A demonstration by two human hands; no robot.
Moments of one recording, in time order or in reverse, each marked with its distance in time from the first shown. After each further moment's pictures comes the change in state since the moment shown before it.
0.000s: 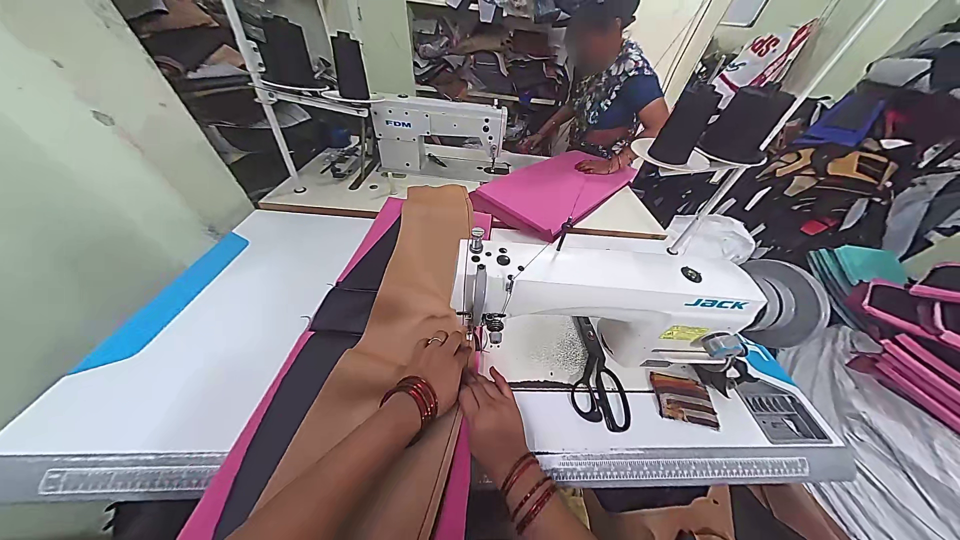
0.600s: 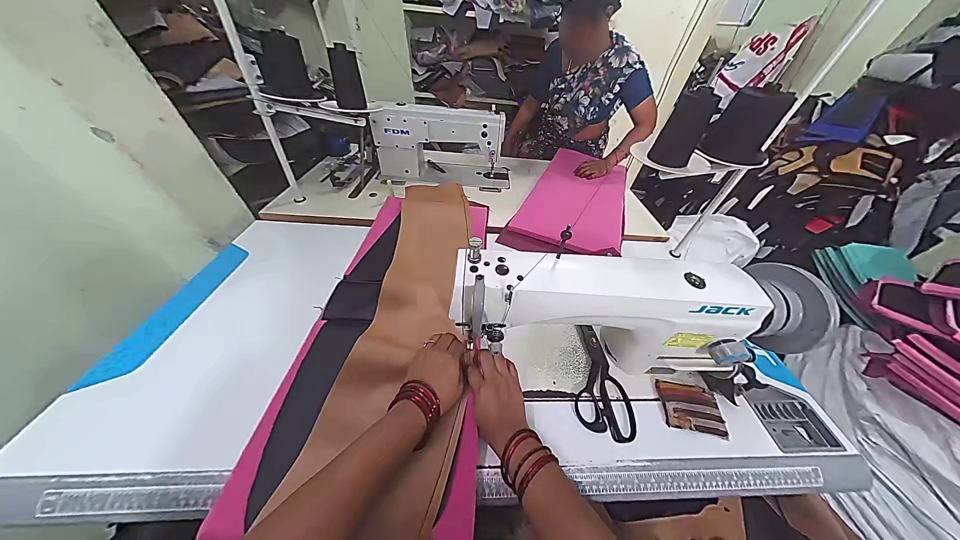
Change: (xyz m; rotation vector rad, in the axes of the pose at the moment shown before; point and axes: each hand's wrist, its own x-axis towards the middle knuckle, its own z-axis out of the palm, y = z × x) left_hand 0.014 -0.004 0.001 -0.197 0.149 -0.108; right_hand 0.039 0.019 0.002 0.050 -0.188 0.183
